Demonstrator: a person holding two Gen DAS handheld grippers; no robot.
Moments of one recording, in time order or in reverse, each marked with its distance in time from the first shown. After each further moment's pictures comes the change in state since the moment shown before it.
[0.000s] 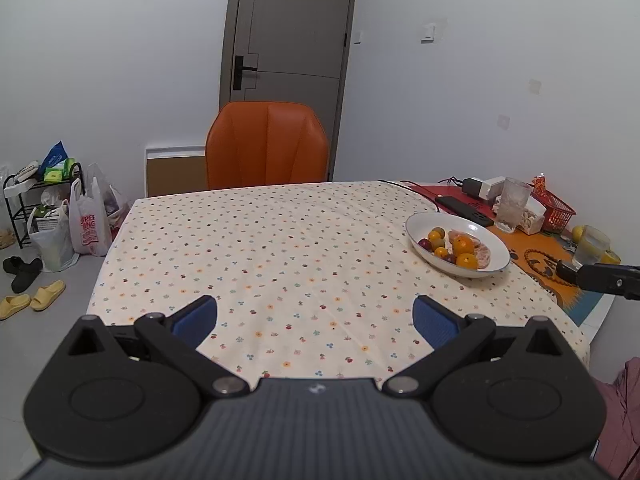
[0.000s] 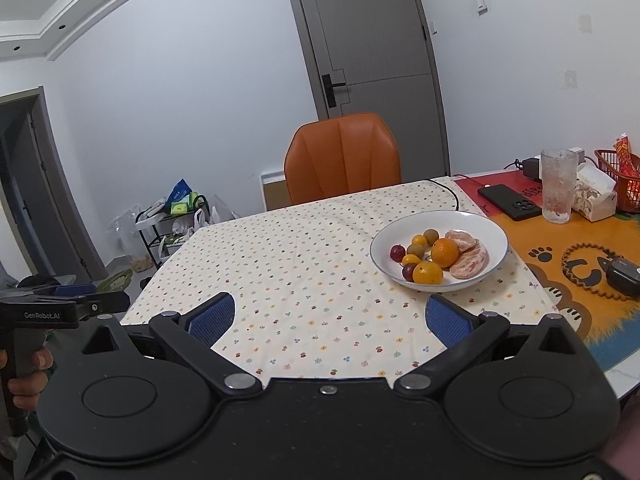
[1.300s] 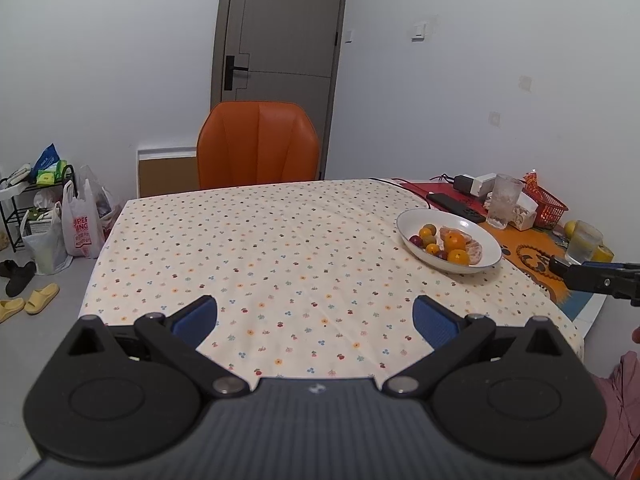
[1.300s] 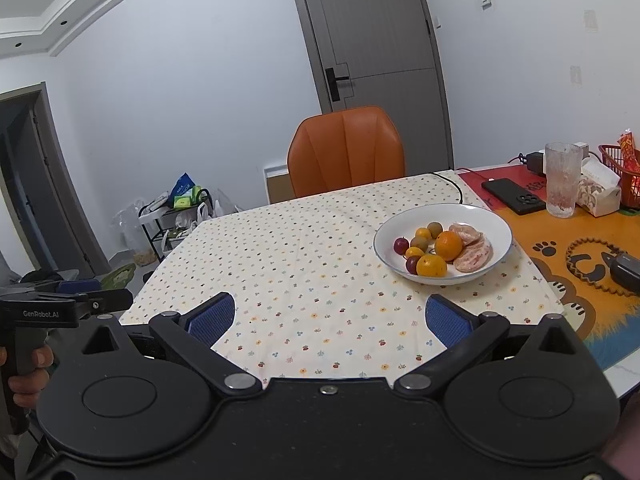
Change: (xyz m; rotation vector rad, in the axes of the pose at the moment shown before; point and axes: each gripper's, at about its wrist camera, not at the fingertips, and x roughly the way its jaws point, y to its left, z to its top) left arm -0.001 -0.001 -0.002 0.015 0.000 -0.025; right arm 0.004 -0.002 -0.003 -0.003 0.016 0.010
